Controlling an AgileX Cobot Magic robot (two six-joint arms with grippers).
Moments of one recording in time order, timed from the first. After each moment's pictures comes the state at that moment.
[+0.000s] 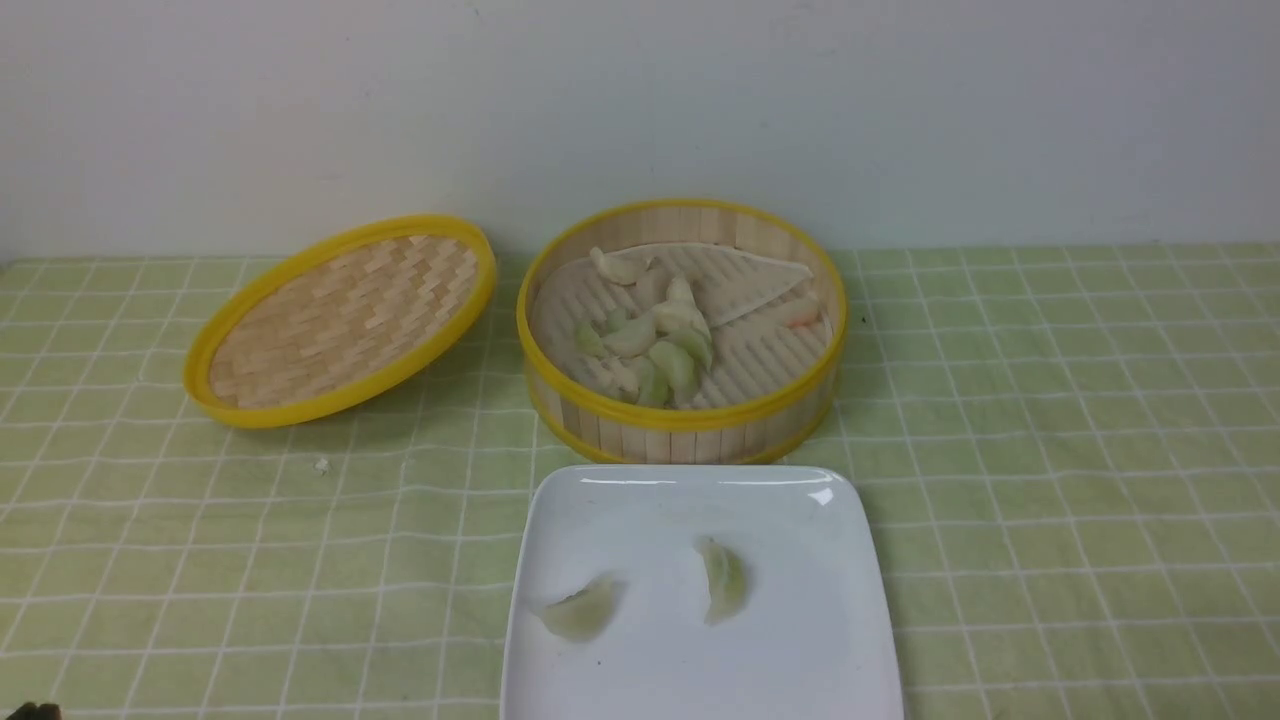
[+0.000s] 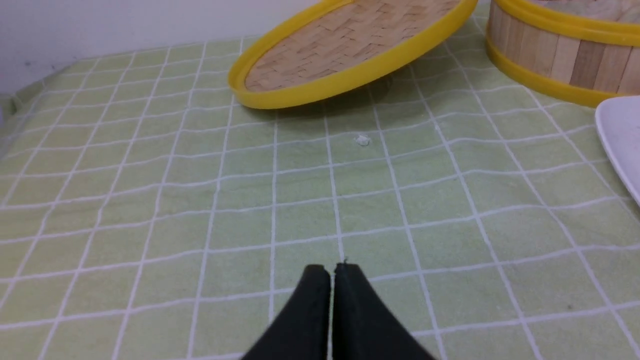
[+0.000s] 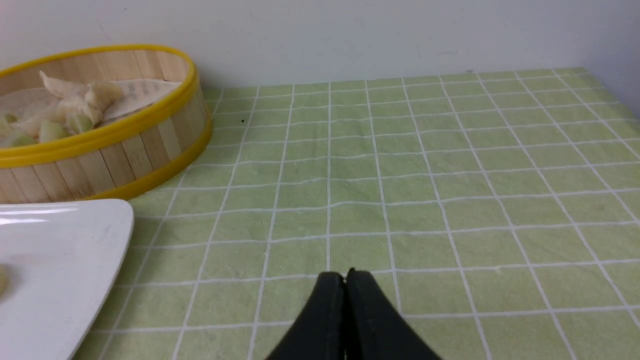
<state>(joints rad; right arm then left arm) 0.03 -0.01 0.02 -0.03 0.40 0.14 -0.03 -0.01 0.03 0.07 0.34 0.00</state>
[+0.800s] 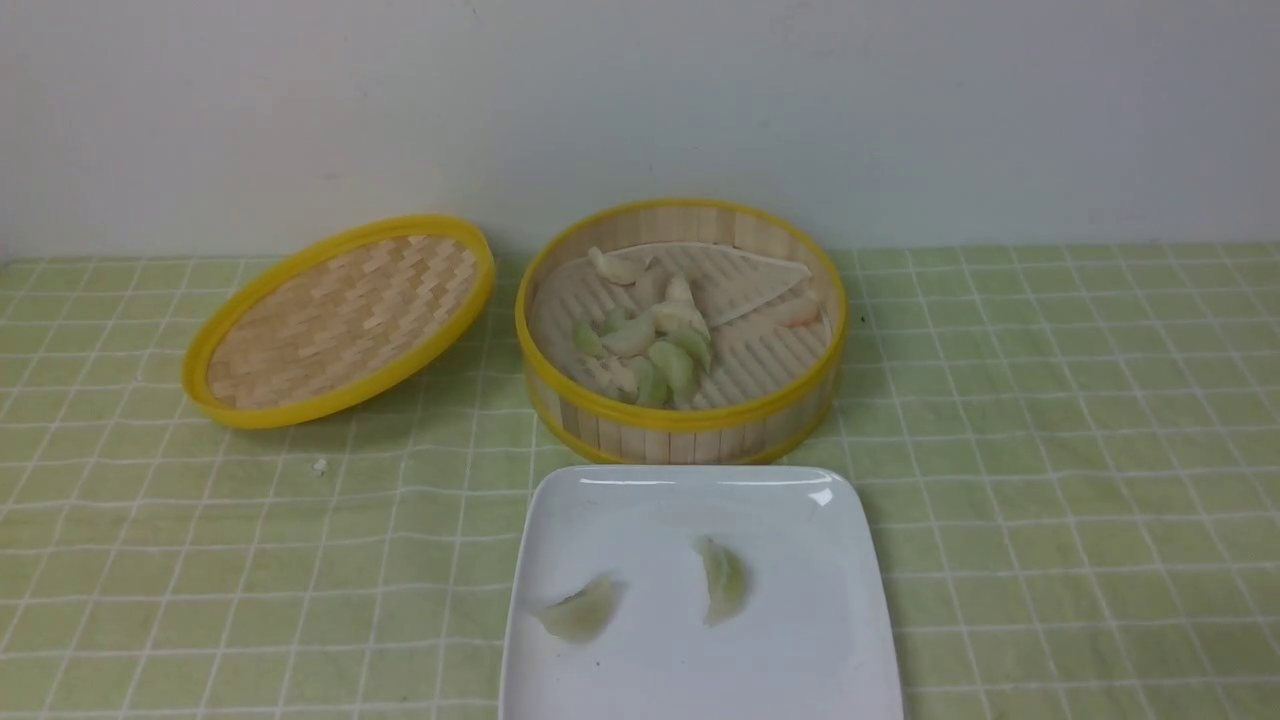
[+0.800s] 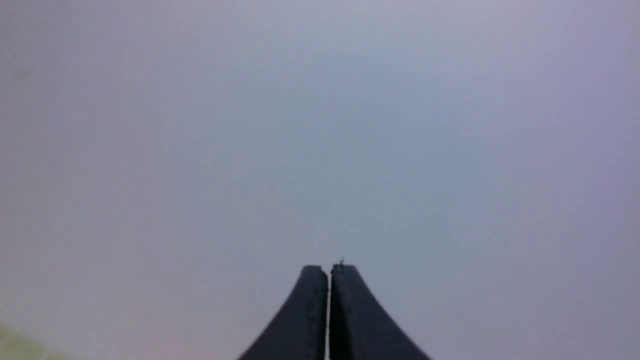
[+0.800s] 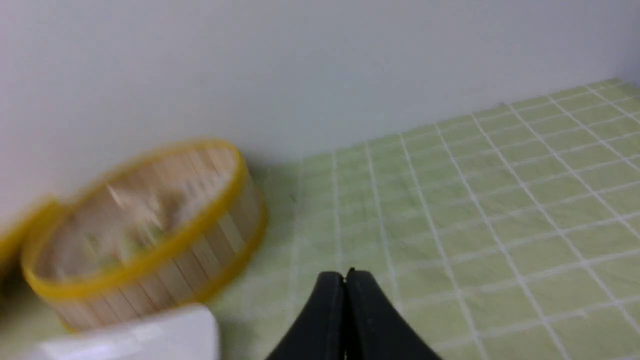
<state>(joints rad) 0.03 -0.01 0.03 0.21 0.19 0.24 -0.03 -0.01 0.03 -0.21 -0.43 -0.38</state>
